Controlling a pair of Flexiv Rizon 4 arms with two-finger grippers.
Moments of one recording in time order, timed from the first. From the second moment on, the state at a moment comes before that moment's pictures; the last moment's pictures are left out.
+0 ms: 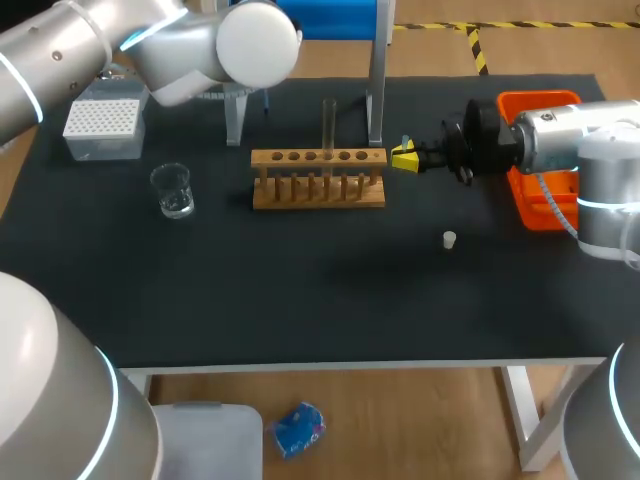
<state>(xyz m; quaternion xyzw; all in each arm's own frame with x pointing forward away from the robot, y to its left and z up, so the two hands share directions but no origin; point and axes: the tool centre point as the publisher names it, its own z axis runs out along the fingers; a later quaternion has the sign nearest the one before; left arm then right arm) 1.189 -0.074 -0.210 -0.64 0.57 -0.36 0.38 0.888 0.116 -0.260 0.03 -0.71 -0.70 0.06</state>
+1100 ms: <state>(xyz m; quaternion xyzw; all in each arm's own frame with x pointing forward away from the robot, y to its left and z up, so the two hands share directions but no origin) 1.196 -0.071 -0.141 -0.58 0.58 -0.38 0.41 0.888 0.116 -0.260 0.03 -0.71 -0.70 0.06</state>
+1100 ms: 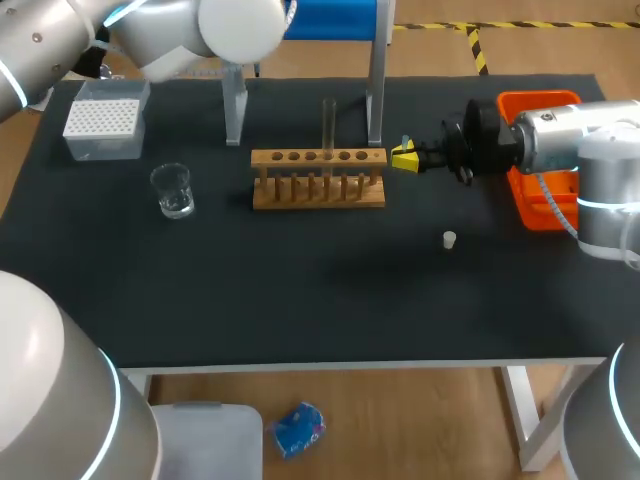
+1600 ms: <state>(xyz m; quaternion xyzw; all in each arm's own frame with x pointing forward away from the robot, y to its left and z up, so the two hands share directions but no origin) 1.177 -0.074 -0.116 -0.53 0.62 -0.42 0.40 0.888 0.116 -0.260 0.03 -0.71 -0.70 0.06</state>
